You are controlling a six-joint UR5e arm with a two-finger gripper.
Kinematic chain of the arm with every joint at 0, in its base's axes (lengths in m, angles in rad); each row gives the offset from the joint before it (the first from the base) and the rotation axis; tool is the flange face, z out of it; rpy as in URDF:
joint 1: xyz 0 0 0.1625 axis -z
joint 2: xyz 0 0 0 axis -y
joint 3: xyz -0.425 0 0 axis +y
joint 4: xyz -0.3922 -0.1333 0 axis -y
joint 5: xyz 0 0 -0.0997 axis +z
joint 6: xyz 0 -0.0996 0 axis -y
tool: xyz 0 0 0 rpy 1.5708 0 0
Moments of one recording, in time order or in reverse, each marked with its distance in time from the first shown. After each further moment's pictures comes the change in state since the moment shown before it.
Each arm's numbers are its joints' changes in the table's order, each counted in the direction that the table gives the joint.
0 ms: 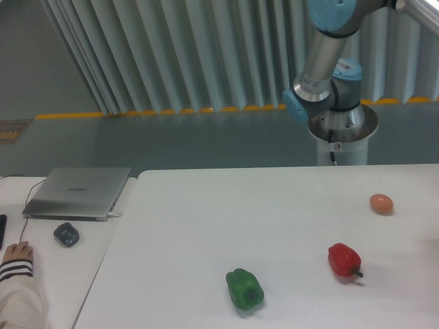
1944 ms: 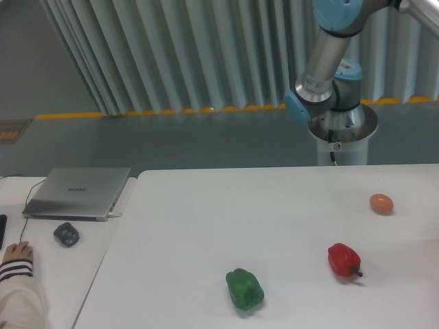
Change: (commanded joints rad) arm -0.005 0.023 0.058 -0.071 0.000 -0.359
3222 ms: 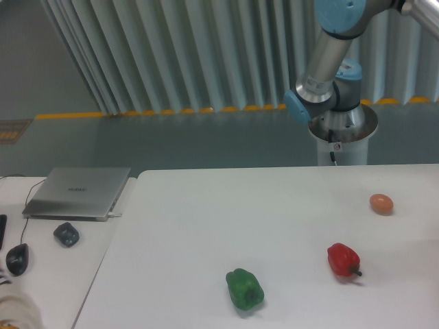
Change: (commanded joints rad) arm -0.005 -0.014 -0.003 -0.002 -0.005 -0.012
